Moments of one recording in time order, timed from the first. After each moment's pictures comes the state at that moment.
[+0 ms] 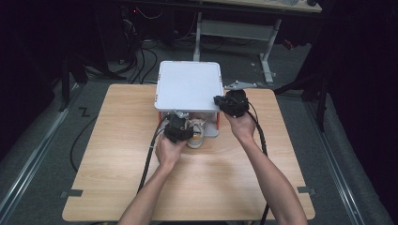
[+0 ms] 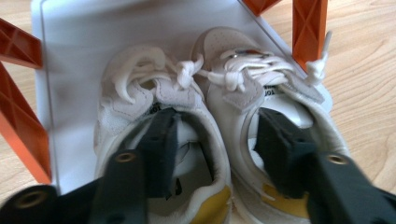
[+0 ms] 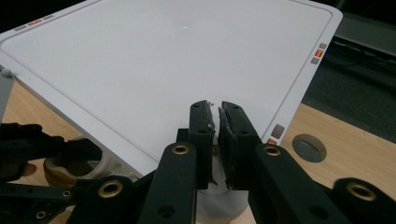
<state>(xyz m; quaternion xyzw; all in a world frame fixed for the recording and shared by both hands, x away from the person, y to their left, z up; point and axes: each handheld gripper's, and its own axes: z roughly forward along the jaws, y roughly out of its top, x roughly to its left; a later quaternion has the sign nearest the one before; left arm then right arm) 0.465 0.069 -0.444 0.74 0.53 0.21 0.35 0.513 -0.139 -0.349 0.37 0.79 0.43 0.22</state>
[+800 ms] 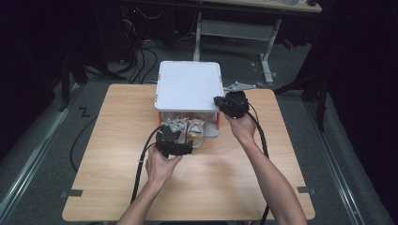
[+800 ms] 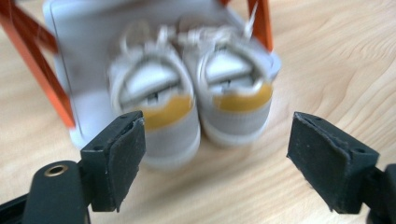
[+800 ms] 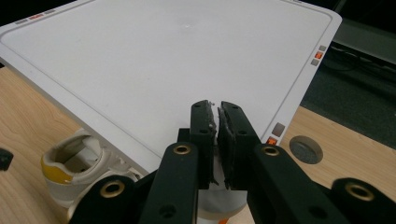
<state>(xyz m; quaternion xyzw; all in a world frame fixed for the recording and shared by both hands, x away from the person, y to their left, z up) 0.396 0.083 -0.427 0.76 0.51 0.21 0.35 0.509 -0.138 -0.350 0.36 0.80 0.43 0.23</state>
